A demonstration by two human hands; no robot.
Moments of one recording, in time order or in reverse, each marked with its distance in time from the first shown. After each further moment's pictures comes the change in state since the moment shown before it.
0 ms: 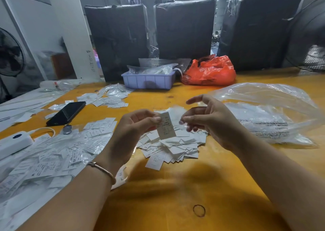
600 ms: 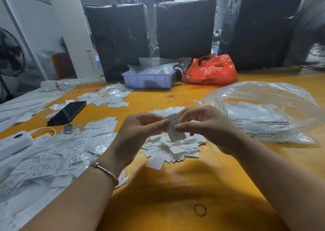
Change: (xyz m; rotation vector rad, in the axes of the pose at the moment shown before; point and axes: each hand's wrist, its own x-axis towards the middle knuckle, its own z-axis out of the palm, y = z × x) left_hand -0.006 0.003 0.010 -0.009 -0.027 -0.018; right_hand -0.007 -0.002 0.010 -0.222 -0.171 -0.071
